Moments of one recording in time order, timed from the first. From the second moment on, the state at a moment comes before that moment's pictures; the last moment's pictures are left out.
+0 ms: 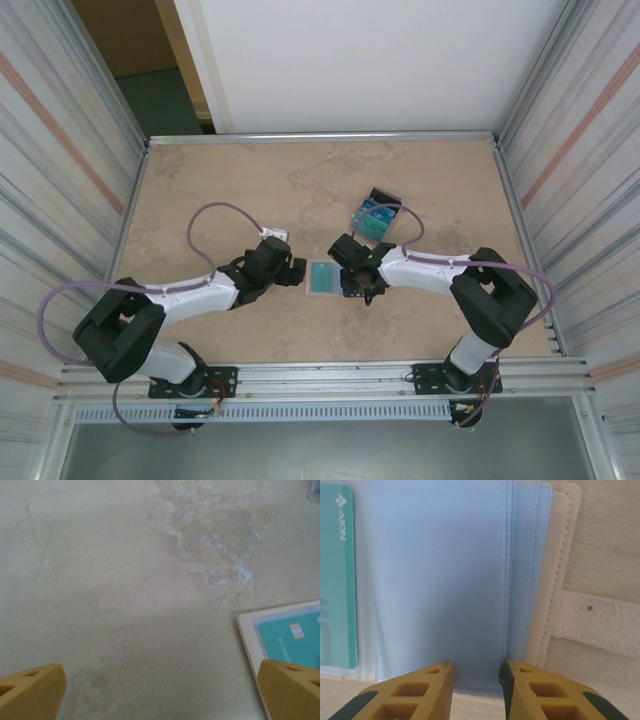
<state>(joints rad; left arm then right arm) -0.76 1.42 0.62 -0.04 -0.34 -0.39 0.85 1.64 0.91 -0.59 0.14 0.78</state>
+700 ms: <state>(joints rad) -0.83 1.58 0.69 -0.07 -0.33 -0.34 0.70 1.46 0.85 -0.42 -0.07 0.80</state>
